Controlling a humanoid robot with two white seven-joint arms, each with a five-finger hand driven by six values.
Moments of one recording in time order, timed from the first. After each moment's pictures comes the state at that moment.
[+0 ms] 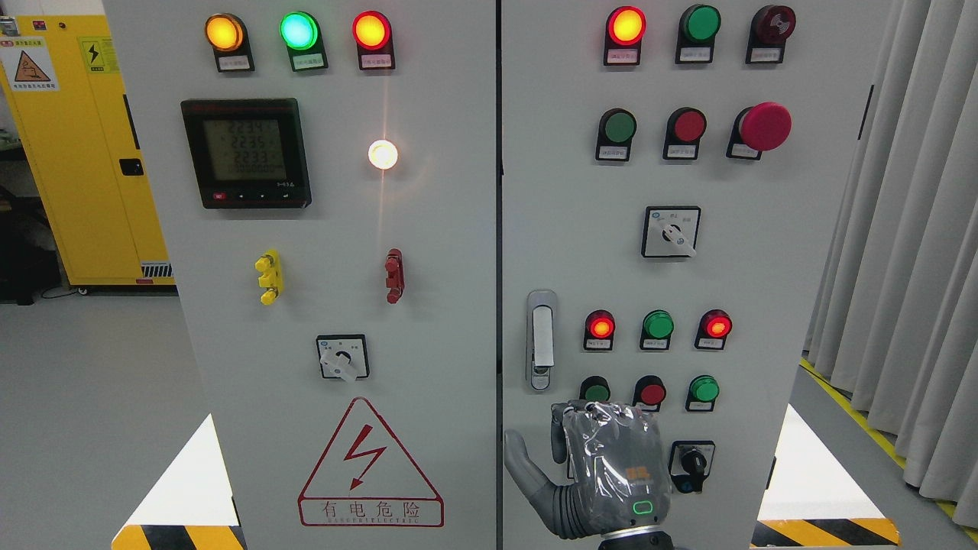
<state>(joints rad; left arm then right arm) -0.04 -0.11 -0.09 -0.04 0.15 -0.05 -0.03 -0.29 0.14 0.30 -1.86 1.41 0.14 -0.07</state>
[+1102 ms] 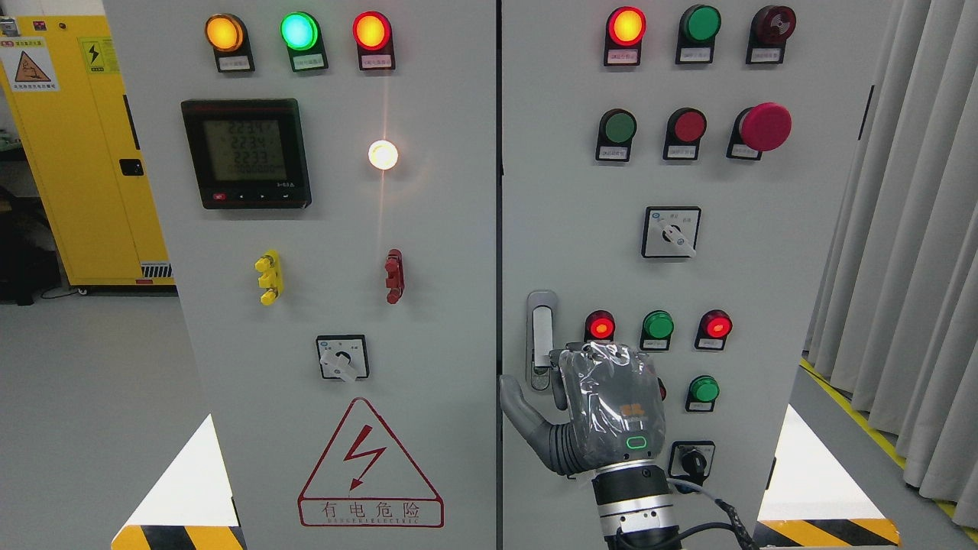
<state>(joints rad) -0.04 -0.11 -0.09 -0.04 0.15 -0.05 -0.03 -0.45 0.14 0.28 -1.75 1.42 0.16 -0.07</state>
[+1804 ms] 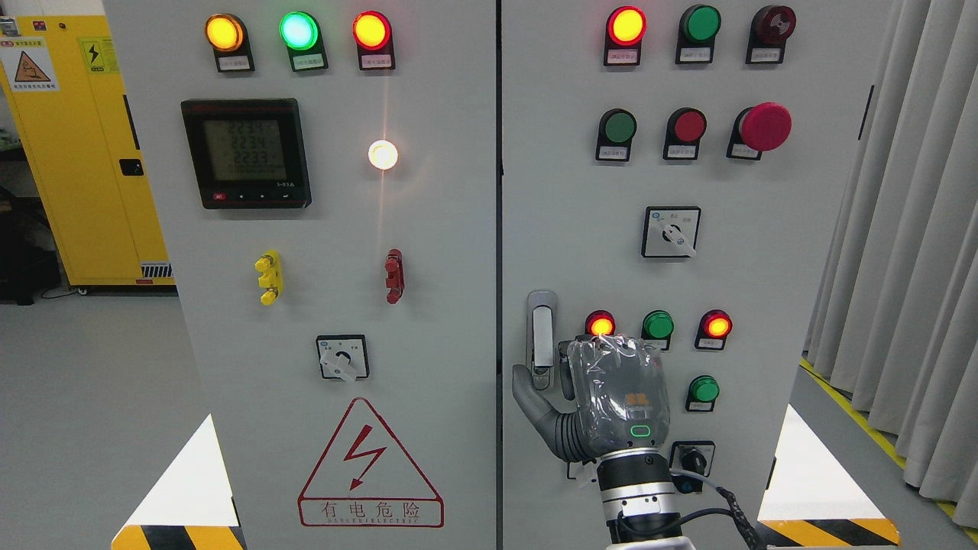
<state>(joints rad) -0.04 -0.11 -0.09 -0.04 0.15 -0.05 -0.03 -0.47 0.14 0.27 -1.72 1.42 0.19 -0.07</state>
